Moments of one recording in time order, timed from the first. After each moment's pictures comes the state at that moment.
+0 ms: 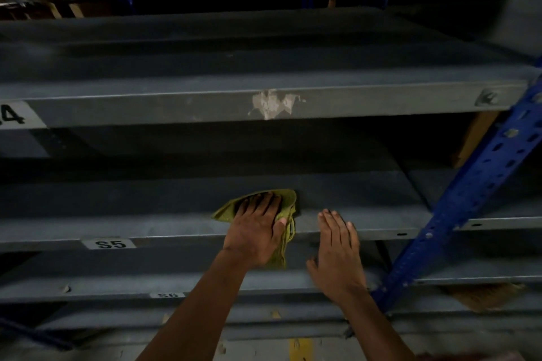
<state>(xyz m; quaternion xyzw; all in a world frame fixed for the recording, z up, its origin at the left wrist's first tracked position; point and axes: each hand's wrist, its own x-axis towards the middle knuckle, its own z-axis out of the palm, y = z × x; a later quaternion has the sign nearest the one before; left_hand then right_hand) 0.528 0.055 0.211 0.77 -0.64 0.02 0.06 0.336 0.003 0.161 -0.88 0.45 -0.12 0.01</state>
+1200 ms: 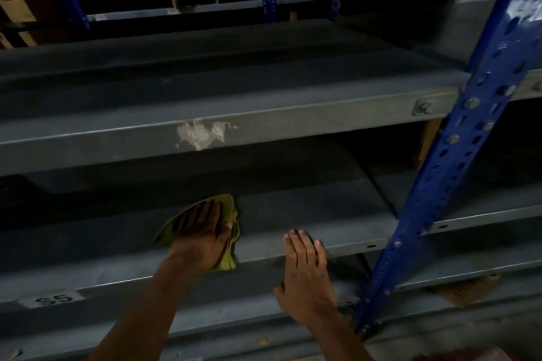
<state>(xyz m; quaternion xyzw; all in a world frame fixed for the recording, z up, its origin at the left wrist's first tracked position) 0.579 0.023 0.206 0.84 -0.55 0.02 0.02 0.340 -0.004 0.162 -0.89 0.45 -0.09 0.02</state>
